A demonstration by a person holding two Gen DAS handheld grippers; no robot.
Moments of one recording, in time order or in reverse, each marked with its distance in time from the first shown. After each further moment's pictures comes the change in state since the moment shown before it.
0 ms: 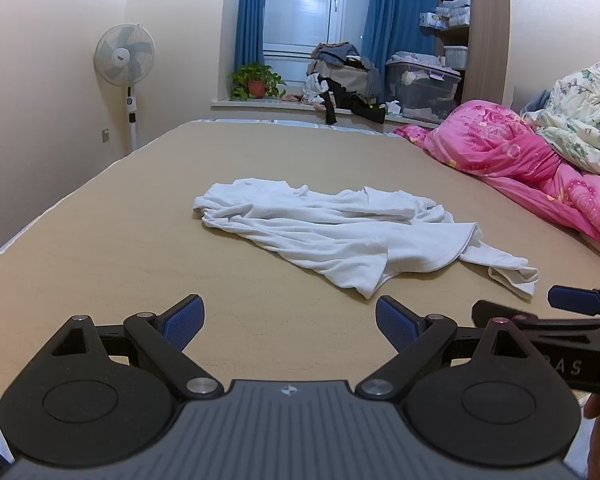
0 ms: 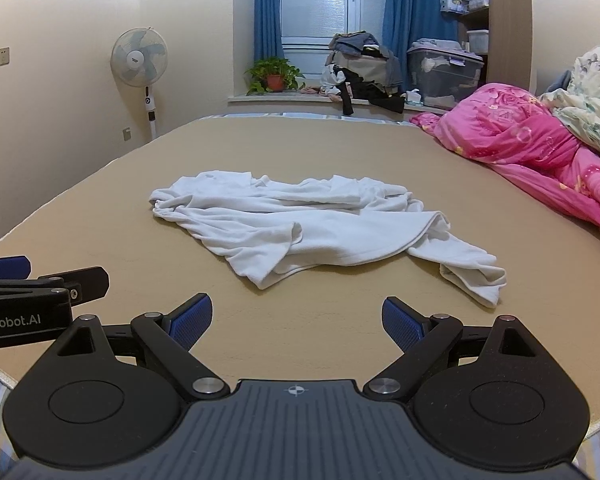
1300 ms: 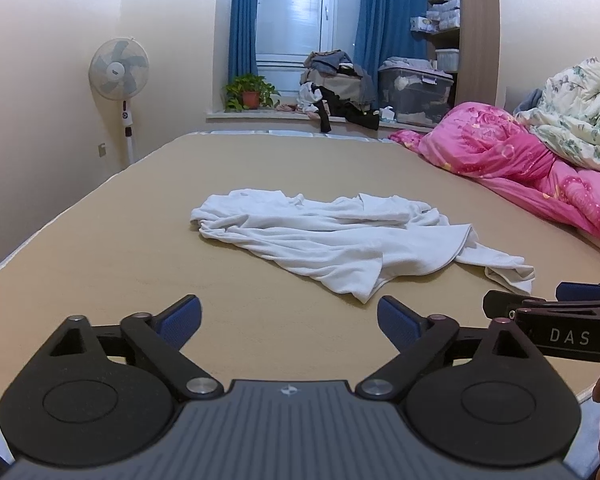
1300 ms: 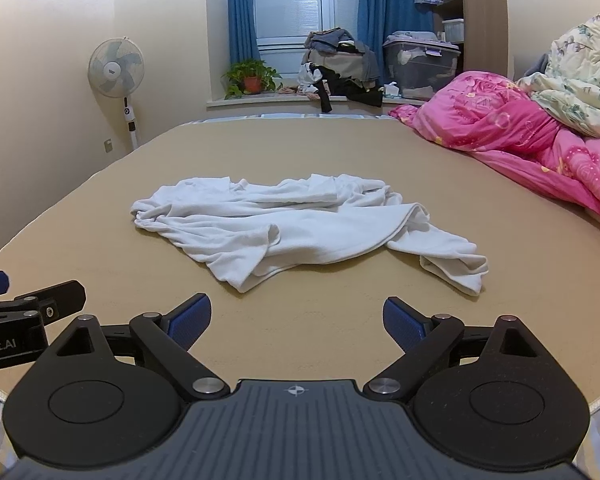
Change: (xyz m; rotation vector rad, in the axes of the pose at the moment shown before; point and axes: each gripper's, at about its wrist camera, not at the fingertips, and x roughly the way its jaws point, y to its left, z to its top) left arm -0.006 -0.007 -0.003 0.038 -0.029 -0.005; right arm -0.001 -0.016 0.002 0.074 -0.058 -0.019
